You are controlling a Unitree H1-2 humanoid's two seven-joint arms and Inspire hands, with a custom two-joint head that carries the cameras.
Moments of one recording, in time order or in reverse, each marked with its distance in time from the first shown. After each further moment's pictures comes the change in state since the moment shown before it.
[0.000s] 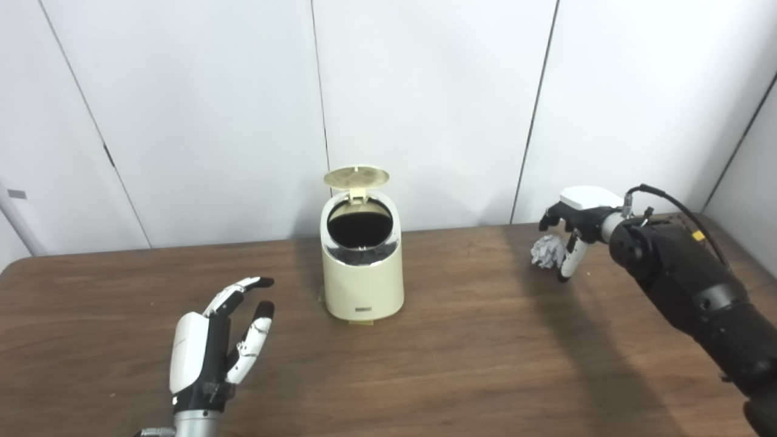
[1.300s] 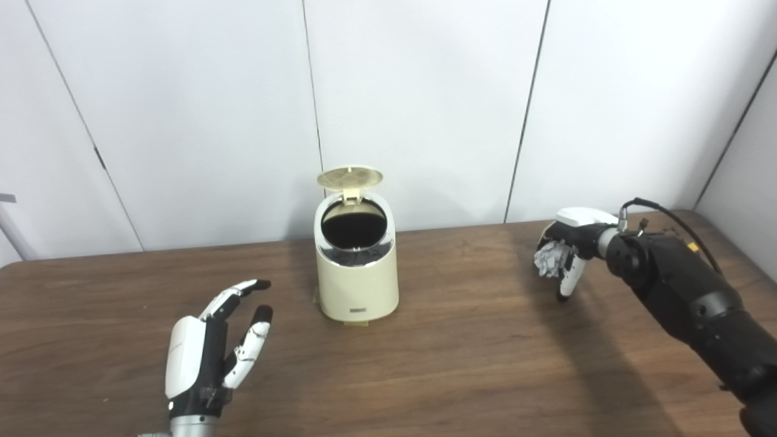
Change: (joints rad) left arm 0.024 0.000 -0.002 -0.029 0.014 0.013 -0.002; right arm 0.013 0.012 0.019 0.034 0.036 0.000 0.048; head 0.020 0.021
